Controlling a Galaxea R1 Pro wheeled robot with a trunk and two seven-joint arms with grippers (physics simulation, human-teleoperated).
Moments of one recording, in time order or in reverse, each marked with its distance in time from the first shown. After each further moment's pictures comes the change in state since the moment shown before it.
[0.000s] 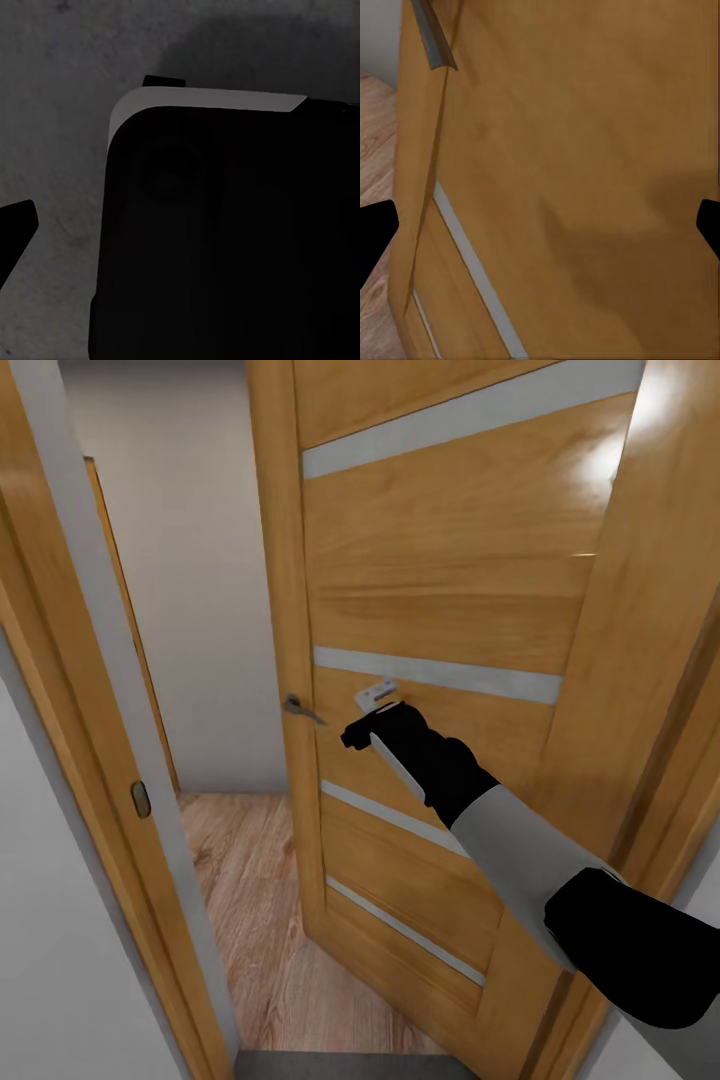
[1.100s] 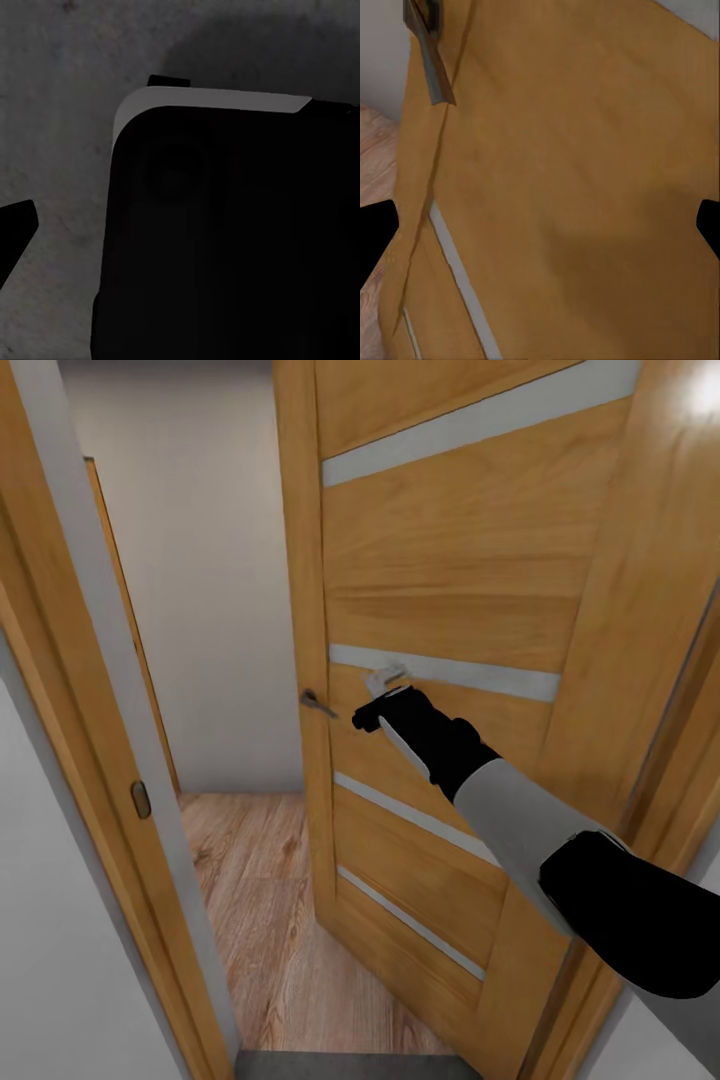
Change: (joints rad) left arm 0.000 0.000 0.004 0.000 0.004 0.000 0.011; right arm -0.106 0.000 0.005 0.175 -0.002 -0.119 0.008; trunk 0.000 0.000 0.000
